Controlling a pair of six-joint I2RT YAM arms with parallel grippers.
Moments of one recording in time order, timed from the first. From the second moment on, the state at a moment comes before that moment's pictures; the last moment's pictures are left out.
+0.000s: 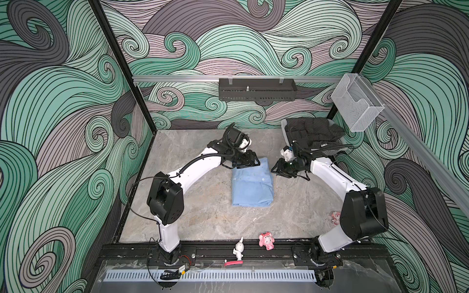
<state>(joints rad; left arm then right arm) -0.61 1.88 1.62 -0.67 0.49 -0.59 0.23 1.61 1.17 -0.72 -0.47 0.40</state>
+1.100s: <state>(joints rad) -0.58 2.00 1.52 -0.61 0.64 -0.58 0.22 2.01 1.46 -0.62 -0.63 0.40</state>
